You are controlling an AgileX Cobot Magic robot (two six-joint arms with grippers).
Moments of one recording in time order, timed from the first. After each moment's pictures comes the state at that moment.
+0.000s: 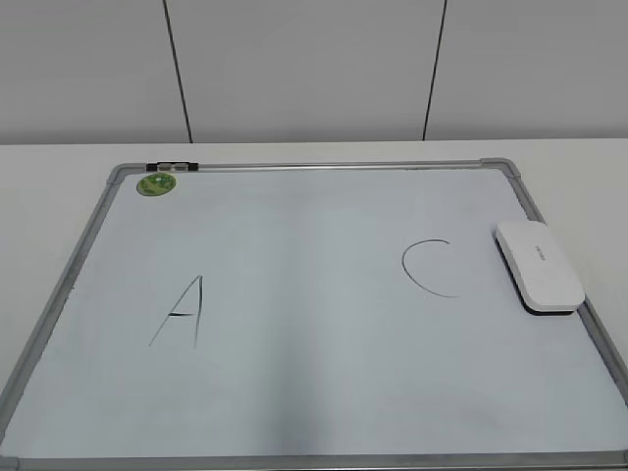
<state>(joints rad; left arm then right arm) 0.03 0.01 -0.52 -0.18 1.11 0.20 0.05 -0.02 -0.49 -0.16 1.14 0.12</state>
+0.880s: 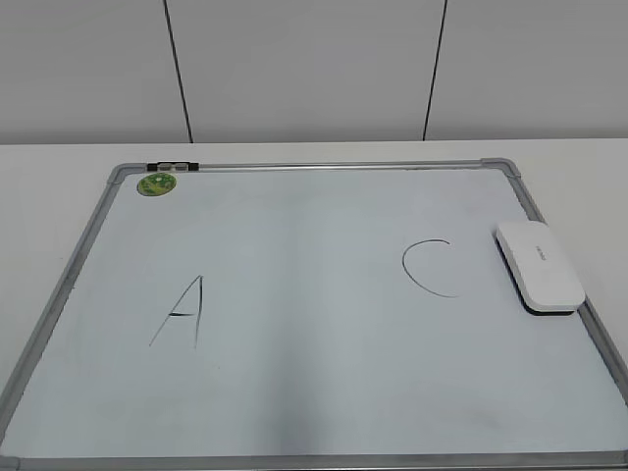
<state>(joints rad) 0.01 0.01 -0.52 -0.18 1.11 0.20 0.05 -0.02 -0.49 -0.16 1.14 0.12</state>
